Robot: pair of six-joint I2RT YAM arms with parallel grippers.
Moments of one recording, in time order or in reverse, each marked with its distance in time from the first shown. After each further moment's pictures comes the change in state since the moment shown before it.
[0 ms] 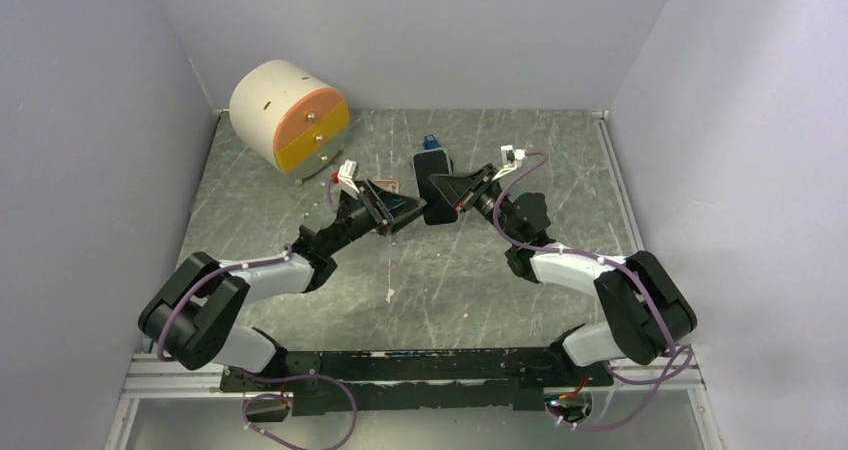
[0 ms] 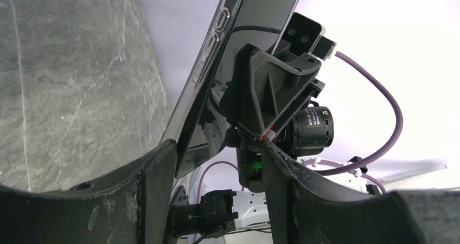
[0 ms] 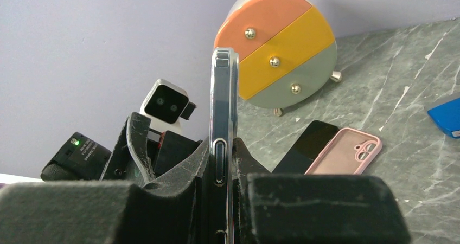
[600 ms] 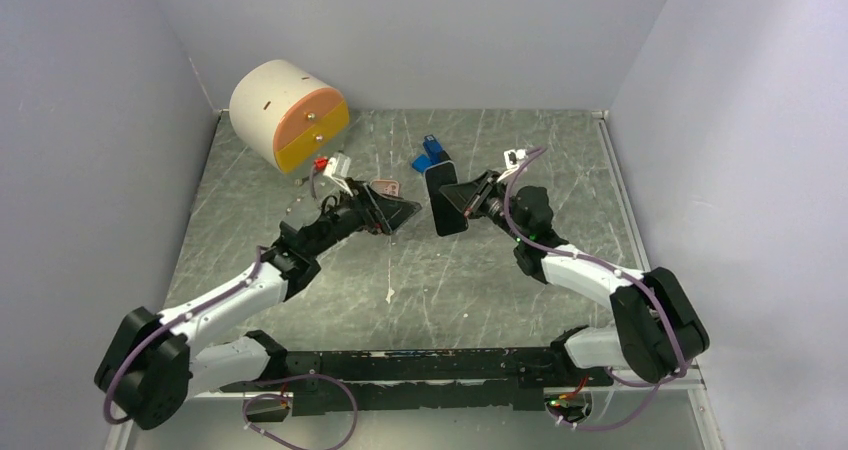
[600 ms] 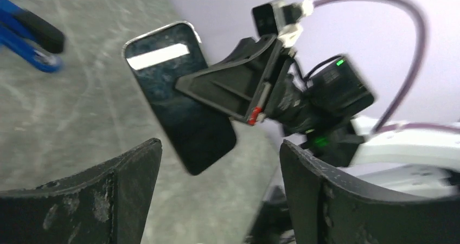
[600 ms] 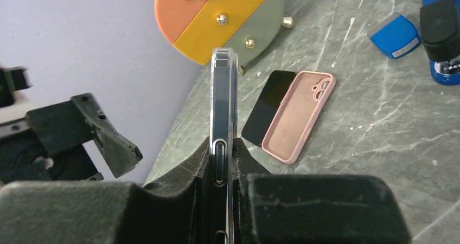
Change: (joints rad) left arm 0.001 -0.282 0.054 -0.356 -0.018 0.479; right arm -0.051 -0.086 -0.015 -0.304 -0.003 0.022
